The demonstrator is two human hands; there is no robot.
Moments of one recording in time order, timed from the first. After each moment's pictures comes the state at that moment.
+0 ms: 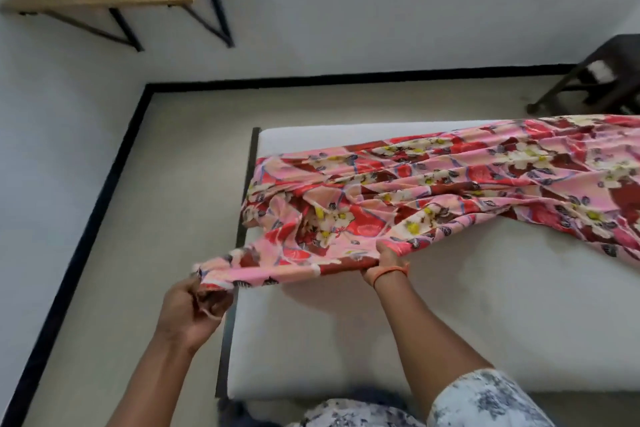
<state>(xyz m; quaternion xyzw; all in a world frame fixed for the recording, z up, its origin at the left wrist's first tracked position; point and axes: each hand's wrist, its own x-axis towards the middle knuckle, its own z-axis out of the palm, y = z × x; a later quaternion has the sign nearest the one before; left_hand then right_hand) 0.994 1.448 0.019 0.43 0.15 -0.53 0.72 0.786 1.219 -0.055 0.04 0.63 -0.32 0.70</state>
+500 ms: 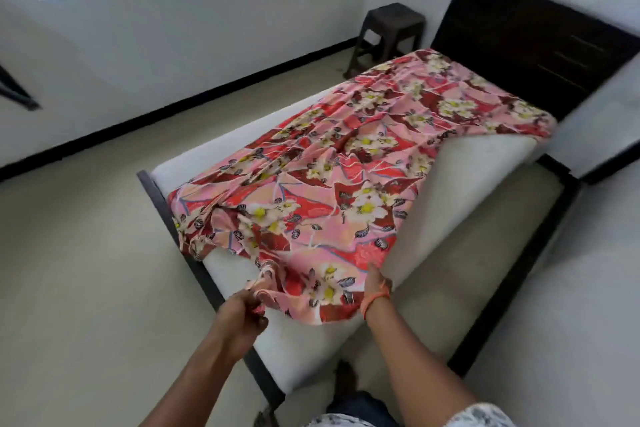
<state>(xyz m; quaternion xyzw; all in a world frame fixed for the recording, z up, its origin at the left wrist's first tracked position) 1.061 1.493 -0.039 0.59 -0.03 -0.72 0.37 0.812 1.462 -0.081 -0.01 0.76 -0.45 0.48</state>
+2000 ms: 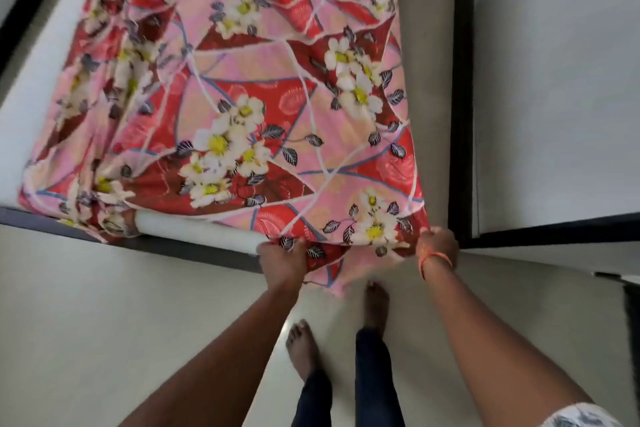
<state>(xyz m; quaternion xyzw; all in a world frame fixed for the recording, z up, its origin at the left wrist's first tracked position) 1.077 1.545 -0.307 0.69 -0.55 -0.47 0.06 0.882 1.704 -0.334 0.15 0.92 -0.26 0.24</state>
